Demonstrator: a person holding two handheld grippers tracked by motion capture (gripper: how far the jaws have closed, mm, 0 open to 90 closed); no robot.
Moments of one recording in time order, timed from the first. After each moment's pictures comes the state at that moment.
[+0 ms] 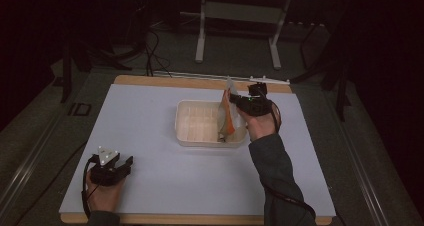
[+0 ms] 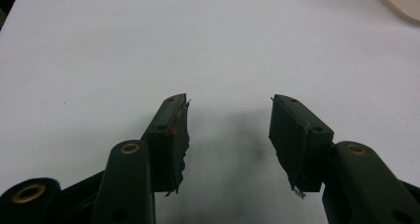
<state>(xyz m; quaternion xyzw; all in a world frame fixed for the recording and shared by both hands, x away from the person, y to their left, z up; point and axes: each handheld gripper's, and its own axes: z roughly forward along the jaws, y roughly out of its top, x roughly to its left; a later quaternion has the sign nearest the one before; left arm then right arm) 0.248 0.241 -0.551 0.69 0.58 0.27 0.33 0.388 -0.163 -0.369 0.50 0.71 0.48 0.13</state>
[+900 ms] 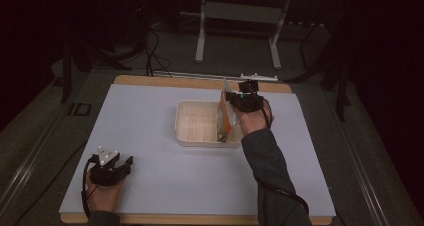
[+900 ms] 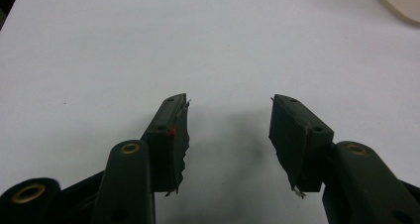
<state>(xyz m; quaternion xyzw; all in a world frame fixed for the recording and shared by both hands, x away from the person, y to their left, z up) 0.247 0.242 -0.550 0.69 0.58 0.27 0.33 0.407 -0.144 -0.380 0.51 0.72 0.44 0.16</state>
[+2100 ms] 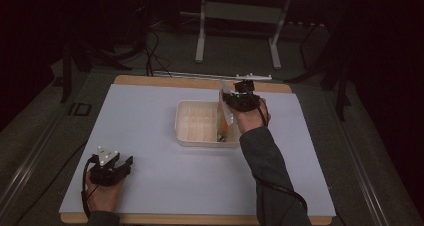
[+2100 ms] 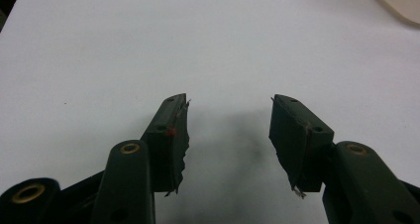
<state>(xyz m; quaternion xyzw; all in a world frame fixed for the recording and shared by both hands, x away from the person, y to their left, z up) 0.247 0.242 -0.550 0.69 0.58 0.27 0.33 0.414 -0.138 -0.388 0.50 0.74 0.43 0.16</state>
